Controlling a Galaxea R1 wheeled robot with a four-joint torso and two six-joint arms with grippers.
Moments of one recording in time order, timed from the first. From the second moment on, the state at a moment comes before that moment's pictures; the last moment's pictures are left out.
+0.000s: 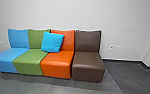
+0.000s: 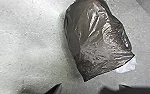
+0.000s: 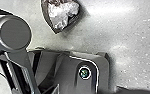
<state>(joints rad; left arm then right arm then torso) 0.96 2.77 -2.45 -0.52 0.42 -0.04 -1.29 1.83 -1.25 -0.18 -0.14 0.19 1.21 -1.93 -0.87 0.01</state>
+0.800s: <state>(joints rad) 0.89 2.79 -2.45 -0.60 0.45 -0.04 -1.08 1.70 -1.09 -0.12 -0.29 0.20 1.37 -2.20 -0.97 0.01</state>
